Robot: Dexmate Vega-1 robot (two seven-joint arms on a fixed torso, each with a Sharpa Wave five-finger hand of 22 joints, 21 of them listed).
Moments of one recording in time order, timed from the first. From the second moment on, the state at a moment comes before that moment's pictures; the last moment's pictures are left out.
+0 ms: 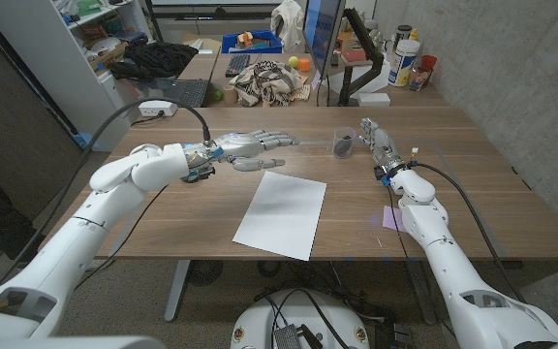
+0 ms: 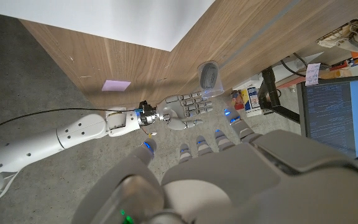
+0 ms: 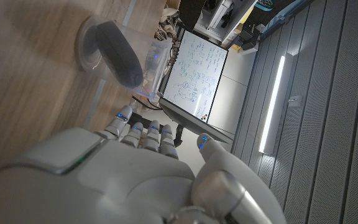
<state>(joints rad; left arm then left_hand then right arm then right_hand) 0.89 0.65 0.13 -1.70 0.64 -0.78 -0.41 0.10 0.11 0.47 0.16 0.25 -0.18 -0.20 0.19 0.18 -0.15 -0.13 0.20 0.18 -0.17 -0.03 0.19 0.18 -0.17 0.05 0.70 0.18 -0.84 -0.14 0.00 -1.24 0.15 0.19 0.24 0.08 0.10 0.46 0.16 0.20 0.06 -0.03 0.18 0.18 0.03 -0.05 0.19 0.17 -0.07 -0.04 0.19 0.17 -0.17 -0.03 0.69 0.17</state>
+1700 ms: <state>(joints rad) 0.90 0.67 0.17 -1.71 0.68 -0.76 -0.48 0.10 0.11 0.48 0.16 0.26 -0.18 -0.20 0.19 0.18 -0.17 -0.13 0.20 0.18 -0.17 -0.03 0.19 0.18 -0.17 0.06 0.69 0.18 -0.83 -0.13 0.00 -1.22 0.14 0.19 0.25 0.08 0.10 0.46 0.16 0.21 0.06 -0.03 0.18 0.18 0.03 -0.05 0.19 0.17 -0.07 -0.04 0.19 0.17 -0.17 -0.03 0.69 0.17</state>
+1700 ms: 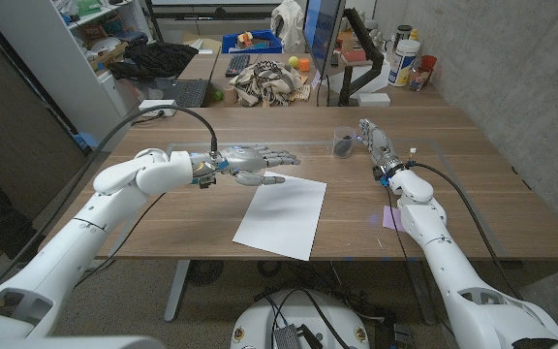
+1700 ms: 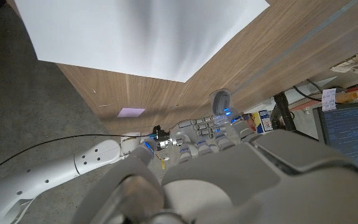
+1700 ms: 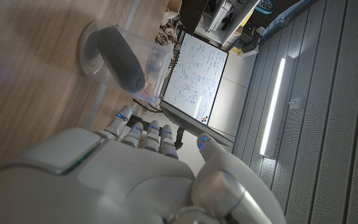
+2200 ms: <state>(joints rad) 0.90 0.68 0.19 -1.73 0.70 -0.75 -0.50 0.12 0.12 0.50 0.14 0.26 -0.18 -0.21 0.19 0.18 -0.17 -0.13 0.19 0.18 -0.17 -0.03 0.19 0.18 -0.17 0.06 0.67 0.19 -0.83 -0.13 0.00 -1.23 0.14 0.19 0.25 0.08 0.10 0.46 0.16 0.21 0.06 -0.03 0.18 0.18 0.03 -0.05 0.19 0.17 -0.07 -0.04 0.19 0.17 -0.17 -0.03 0.68 0.17</state>
